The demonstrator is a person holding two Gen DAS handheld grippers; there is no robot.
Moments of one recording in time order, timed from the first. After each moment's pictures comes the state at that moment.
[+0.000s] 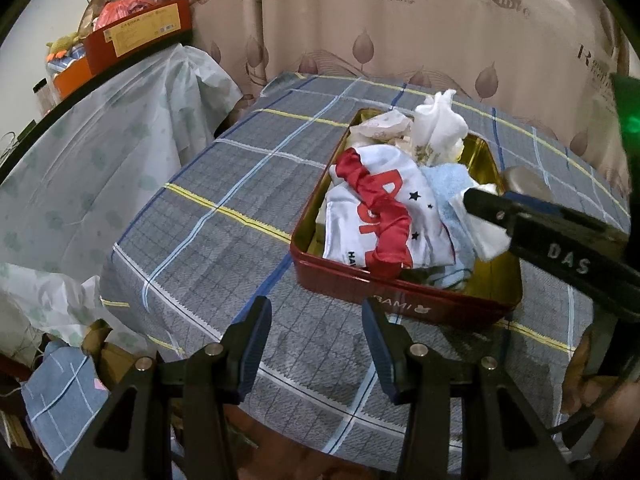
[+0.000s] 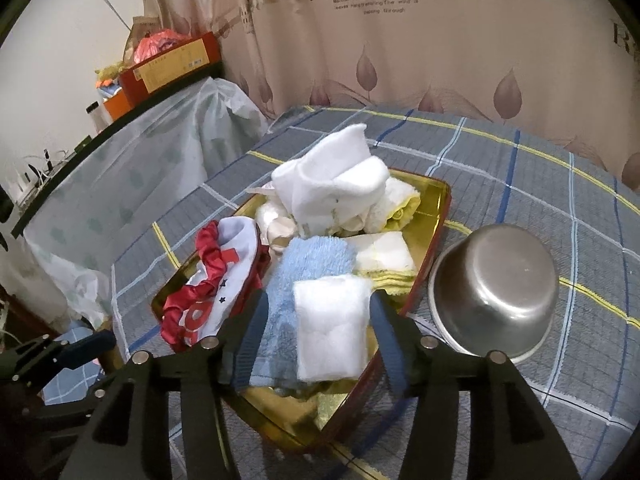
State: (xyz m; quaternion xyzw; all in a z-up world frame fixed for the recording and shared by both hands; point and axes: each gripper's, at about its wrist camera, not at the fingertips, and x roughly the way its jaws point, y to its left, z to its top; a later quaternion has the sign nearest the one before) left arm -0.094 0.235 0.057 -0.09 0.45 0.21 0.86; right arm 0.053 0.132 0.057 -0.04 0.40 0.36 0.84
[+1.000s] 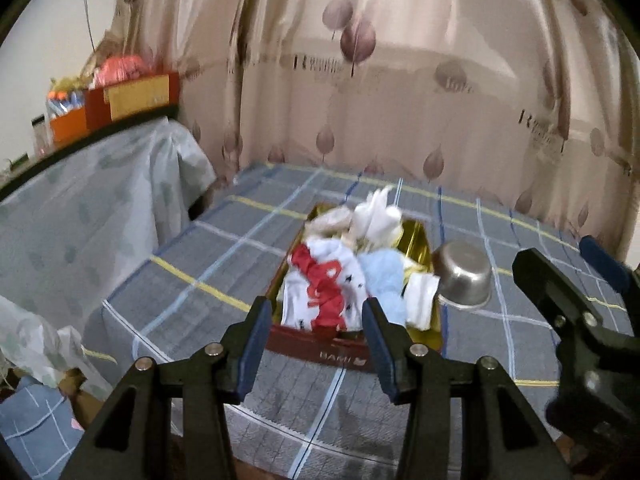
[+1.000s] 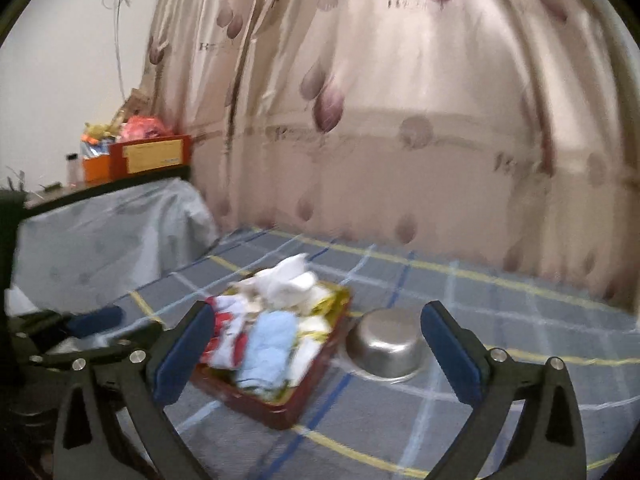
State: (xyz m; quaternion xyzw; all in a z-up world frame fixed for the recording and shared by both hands) left arm -0.134 0.206 0.111 -0.08 0.29 0.16 0.94; right arm -0.073 0.074 0.137 -0.06 0.16 0.22 0.96
